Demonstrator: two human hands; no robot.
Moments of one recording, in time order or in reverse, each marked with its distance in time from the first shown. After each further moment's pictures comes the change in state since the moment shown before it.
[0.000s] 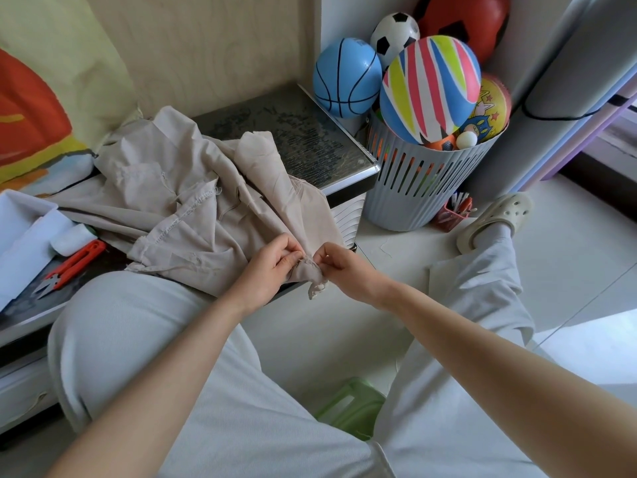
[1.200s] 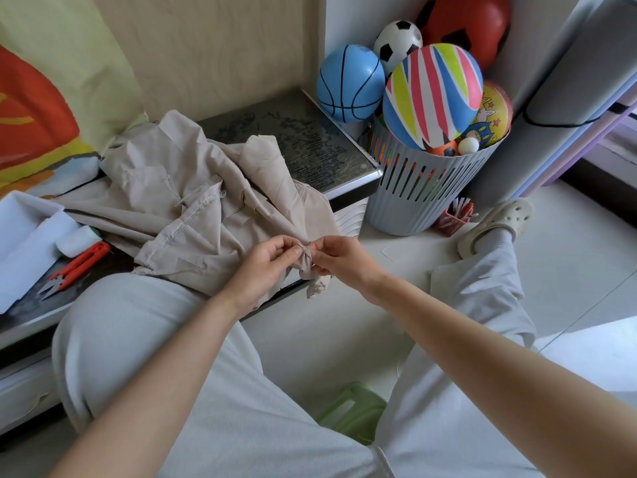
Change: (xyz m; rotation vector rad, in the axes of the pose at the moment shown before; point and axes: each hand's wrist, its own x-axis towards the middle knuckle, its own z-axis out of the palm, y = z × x) left_hand -0.001 0.013 -0.001 -0.285 0.076 -0.079; right_hand 0.006 -0.024 -0.001 0.277 0.064 0.013
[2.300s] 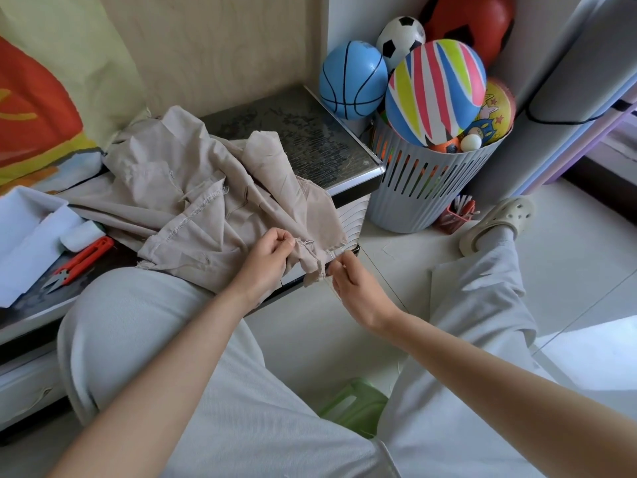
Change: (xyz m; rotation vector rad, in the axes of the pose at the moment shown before) left_hand 0.008 -0.013 0.001 -0.024 0.155 -0.068; right_hand -0.034 0.034 0.011 -0.206 0.154 -0.063
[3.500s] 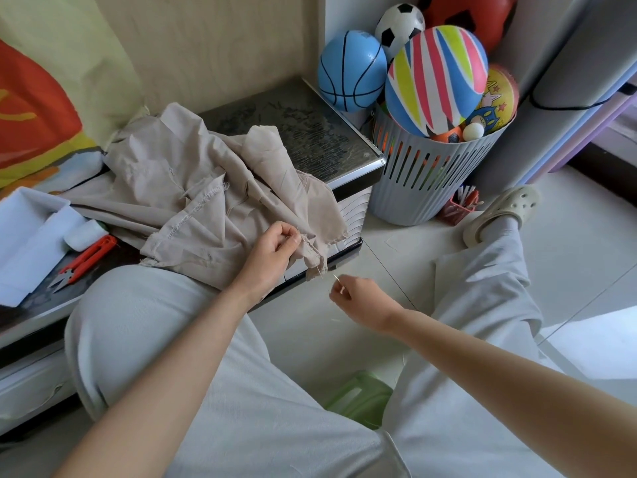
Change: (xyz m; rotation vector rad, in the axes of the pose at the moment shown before) left_hand -0.001 -0.003 -0.003 -0.004 -0.072 0.068; right_hand 0.004 0.029 0.000 -0.515 -0.184 0.094
